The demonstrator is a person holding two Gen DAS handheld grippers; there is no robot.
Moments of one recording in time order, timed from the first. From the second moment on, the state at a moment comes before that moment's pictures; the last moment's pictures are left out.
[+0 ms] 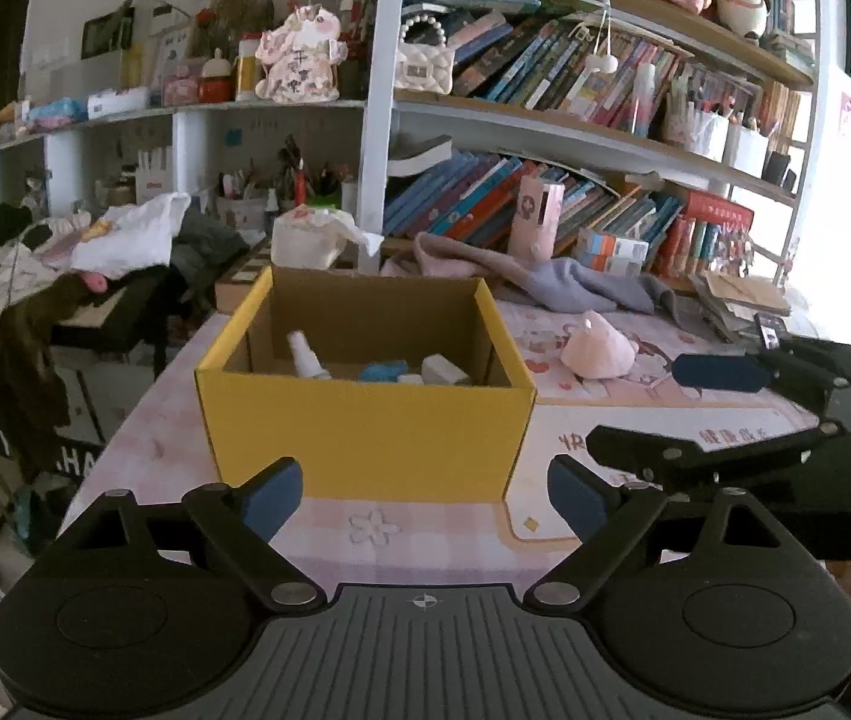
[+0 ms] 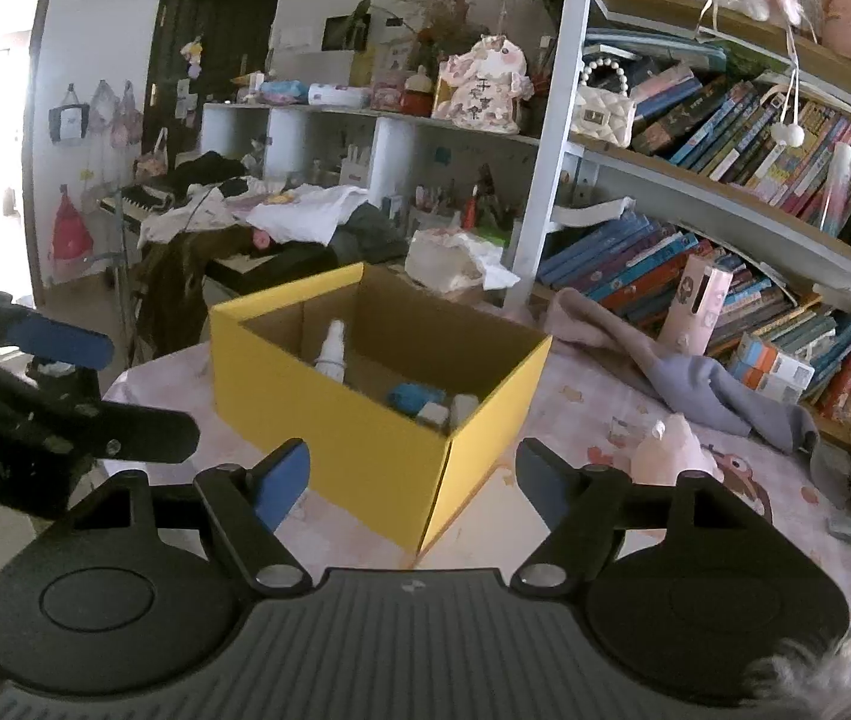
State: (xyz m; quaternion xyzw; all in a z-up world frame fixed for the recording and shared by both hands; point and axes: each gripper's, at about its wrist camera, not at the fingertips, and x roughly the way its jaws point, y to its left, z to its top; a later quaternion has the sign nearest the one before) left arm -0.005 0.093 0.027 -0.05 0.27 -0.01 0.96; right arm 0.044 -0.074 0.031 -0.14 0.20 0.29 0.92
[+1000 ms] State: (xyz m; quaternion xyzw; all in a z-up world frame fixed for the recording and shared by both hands) left arm 0.018 0.032 0.006 -0.02 0.31 -0.11 0.94; right arm 0.029 -0.134 0.008 -0.15 0.25 0.20 0.94
